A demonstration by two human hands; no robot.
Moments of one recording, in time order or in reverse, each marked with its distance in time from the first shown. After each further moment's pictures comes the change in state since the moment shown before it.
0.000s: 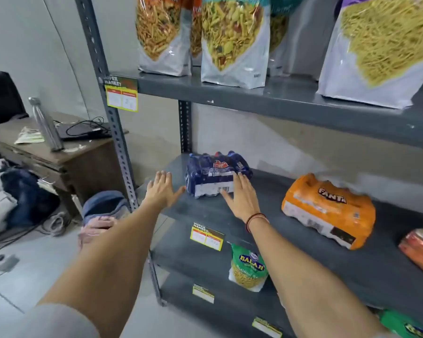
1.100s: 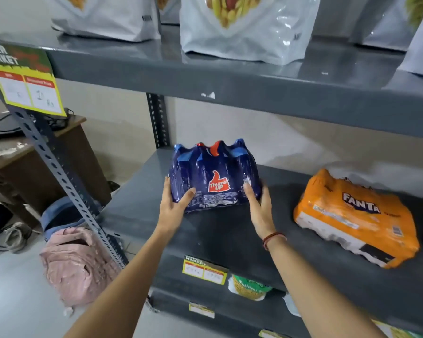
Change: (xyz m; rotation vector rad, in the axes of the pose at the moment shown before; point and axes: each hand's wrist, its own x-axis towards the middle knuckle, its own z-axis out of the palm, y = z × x) left_hand 0.079 0.037 0.085 -1.459 -0.002 0.023; right_hand 0.054 0.067 0.060 1.013 0.337 0.414
